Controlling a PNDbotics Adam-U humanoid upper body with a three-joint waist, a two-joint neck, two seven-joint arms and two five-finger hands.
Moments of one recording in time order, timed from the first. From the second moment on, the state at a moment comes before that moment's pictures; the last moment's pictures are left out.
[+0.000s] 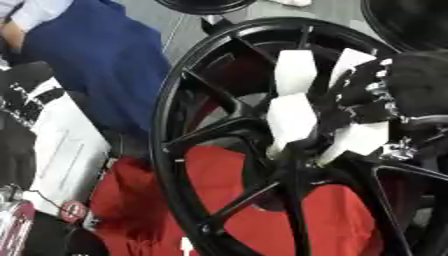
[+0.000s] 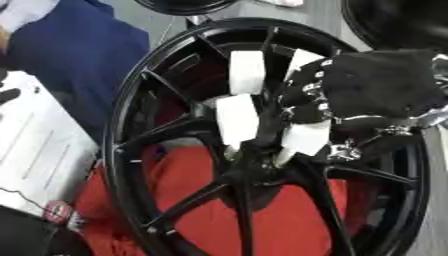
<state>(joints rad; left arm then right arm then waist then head) -0.24 0.33 -0.02 -1.98 0.24 -0.09 0.25 -0.79 -0.99 0.45 -1.88 0.54 -0.65 0.41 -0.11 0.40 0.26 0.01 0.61</state>
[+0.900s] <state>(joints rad) -0.24 0.33 -0.03 -1.98 0.24 -0.08 0.23 -0.78 -1.05 0.39 -1.87 0.63 -0.78 0.26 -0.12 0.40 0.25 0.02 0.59</state>
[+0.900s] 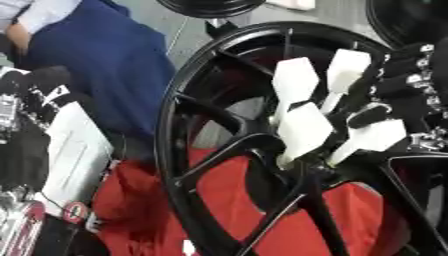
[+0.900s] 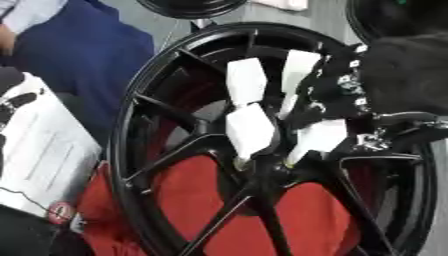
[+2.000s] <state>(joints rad) -0.25 0.32 -0.03 -1.98 0.24 -0.08 0.22 -0.79 -1.05 0.39 -1.82 0.60 -0.83 0.18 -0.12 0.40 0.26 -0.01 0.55</state>
